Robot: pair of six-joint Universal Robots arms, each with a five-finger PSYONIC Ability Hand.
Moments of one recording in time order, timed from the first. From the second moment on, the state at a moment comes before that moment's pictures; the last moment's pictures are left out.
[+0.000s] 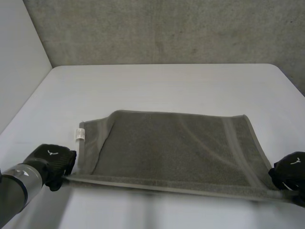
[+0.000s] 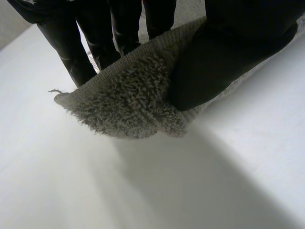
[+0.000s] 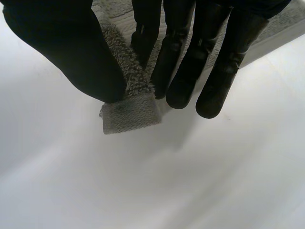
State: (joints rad) left arm 4.49 -1.62 -1.95 2.93 -1.54 3.64; right arm 1.33 -1.44 1.81 0.74 1.19 1.92; left_hand 1.17 1.22 1.22 1.22 1.03; right_hand 0.99 1.18 1.19 1.19 0.94
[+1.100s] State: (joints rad) left arm 4.49 -1.98 -1.37 3.68 -1.52 3.47; right arm 1.73 -1.27 1.29 -0.22 1.41 2.58; left_hand 1.17 1.22 1.22 1.22 1.03; right_hand 0.99 1.18 1.19 1.19 0.97
